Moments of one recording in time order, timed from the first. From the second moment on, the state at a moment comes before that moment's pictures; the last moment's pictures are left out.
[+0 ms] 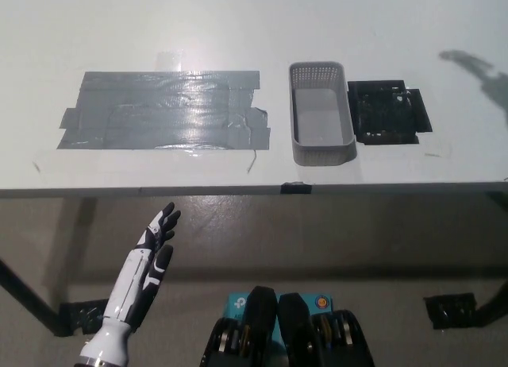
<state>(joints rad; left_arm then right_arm) -0.02 0.13 -0.07 -0.05 0.18 -0.18 -0.06 -0.90 -0.68 0.07 0.29 -0.32 0.27 0.53</state>
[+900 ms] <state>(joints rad) -0.04 0.14 -0.07 -0.05 0.18 -0.18 -0.07 -0.76 -0.66 0.43 0.60 -0.51 0.02 0.39</state>
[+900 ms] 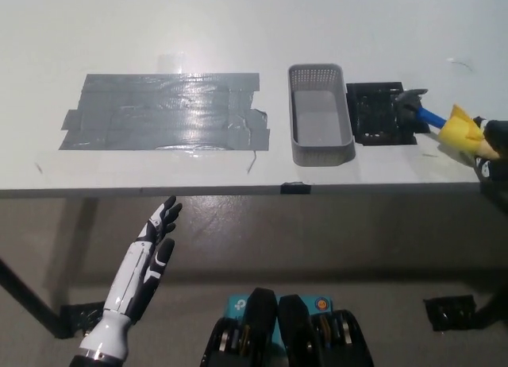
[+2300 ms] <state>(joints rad) -0.04 0.14 -0.07 -0.06 0.18 -0.18 -0.07 -0.99 -0.38 0.12 1.20 -0.38 -0.05 0.15</state>
